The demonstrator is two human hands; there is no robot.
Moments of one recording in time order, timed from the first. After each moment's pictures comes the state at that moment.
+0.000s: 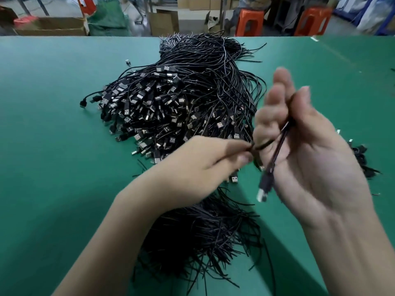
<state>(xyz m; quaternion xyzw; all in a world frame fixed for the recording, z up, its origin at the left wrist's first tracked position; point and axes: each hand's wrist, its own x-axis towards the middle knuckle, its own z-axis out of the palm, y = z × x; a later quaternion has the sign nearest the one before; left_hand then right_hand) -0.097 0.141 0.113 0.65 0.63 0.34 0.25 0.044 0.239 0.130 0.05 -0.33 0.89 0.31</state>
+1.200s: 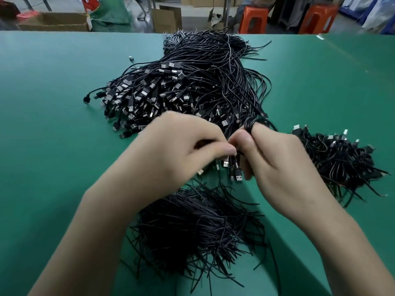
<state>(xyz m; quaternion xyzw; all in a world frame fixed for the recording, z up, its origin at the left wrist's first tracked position) -0.123 0.123 0.132 0.66 0.67 0.33 0.08 0.041 0.237 0.106 -0.24 -0.89 0.28 0.26</state>
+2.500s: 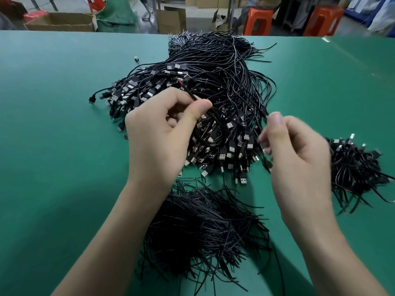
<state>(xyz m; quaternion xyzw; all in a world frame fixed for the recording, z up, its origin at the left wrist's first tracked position) -0.125 0.135 0.107 0.41 0.69 0.59 -0.07 0.032 0.229 0.095 -0.35 -0.72 0.42 0.43</state>
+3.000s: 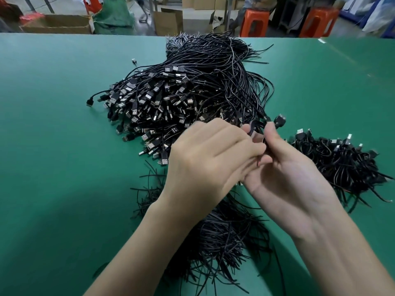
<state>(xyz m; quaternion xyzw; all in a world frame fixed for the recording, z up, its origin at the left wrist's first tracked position) -0.091 0.148 0.085 0.64 0.55 0.47 -0.26 0.023 0.226 0.110 -0.20 -0.20 0.92 0.27</state>
